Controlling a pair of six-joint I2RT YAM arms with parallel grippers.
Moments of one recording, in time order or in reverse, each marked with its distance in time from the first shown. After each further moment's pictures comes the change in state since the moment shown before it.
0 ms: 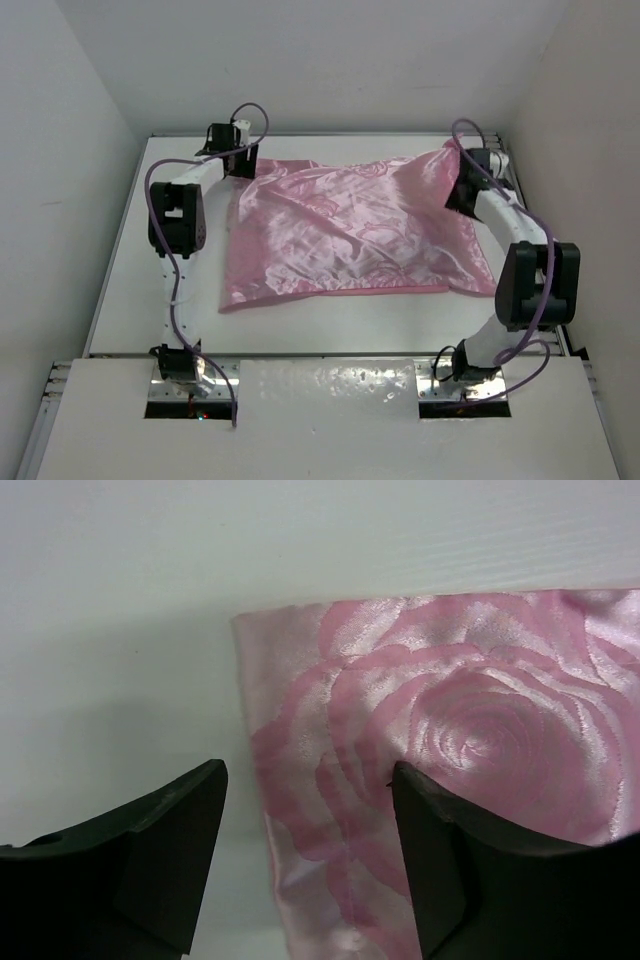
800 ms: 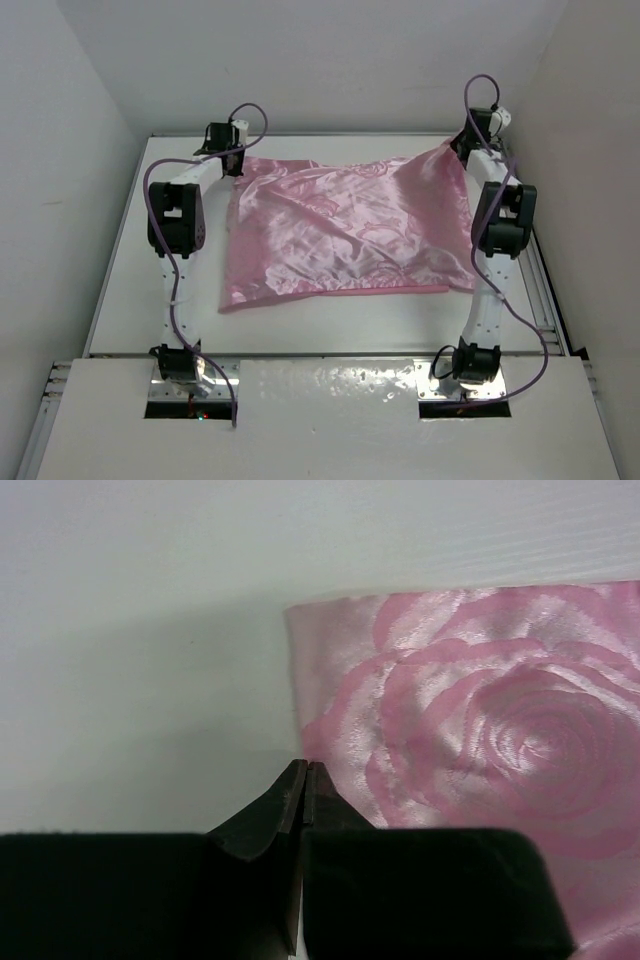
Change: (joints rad) left arm 0.010 0.000 0.008 -0.013 -0.063 0.048; right arm -0.098 0.801 0.863 0.401 -0.198 0.170
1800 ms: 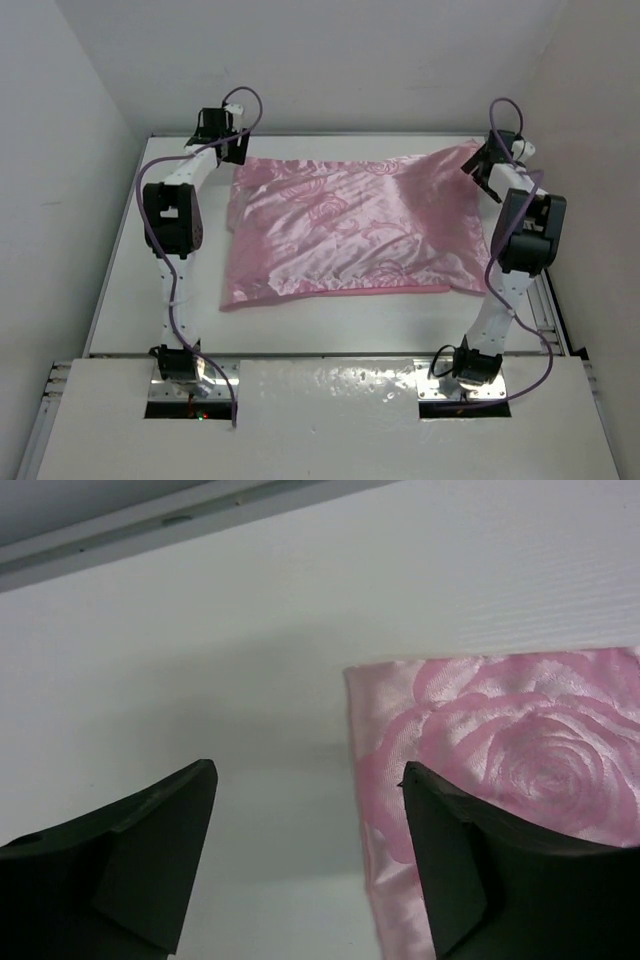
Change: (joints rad) left arm 0.016 -0.014 0.125 -0.057 -0.045 0.047; right arm -0.104 -0.215 -0.330 -0.125 0.062 0.024
